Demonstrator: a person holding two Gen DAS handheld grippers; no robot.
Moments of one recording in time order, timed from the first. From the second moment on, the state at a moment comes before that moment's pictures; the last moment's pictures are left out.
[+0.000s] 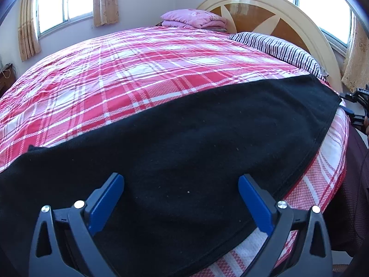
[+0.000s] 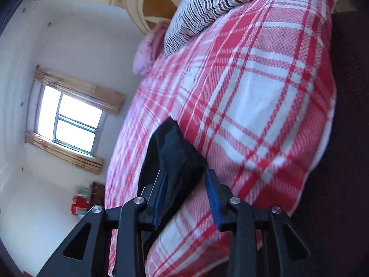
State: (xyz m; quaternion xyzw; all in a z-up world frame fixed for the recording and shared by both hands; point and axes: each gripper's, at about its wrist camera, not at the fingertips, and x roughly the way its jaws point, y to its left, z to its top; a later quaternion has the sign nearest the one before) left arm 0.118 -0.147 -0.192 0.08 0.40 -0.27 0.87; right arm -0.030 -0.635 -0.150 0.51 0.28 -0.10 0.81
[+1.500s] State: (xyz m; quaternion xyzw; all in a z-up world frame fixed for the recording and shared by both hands) left arm 0.120 -0.199 -0.160 0.10 0.37 -0.31 0.87; right arm 0.009 -0.528 -0.040 0.33 0.18 0.06 0.92
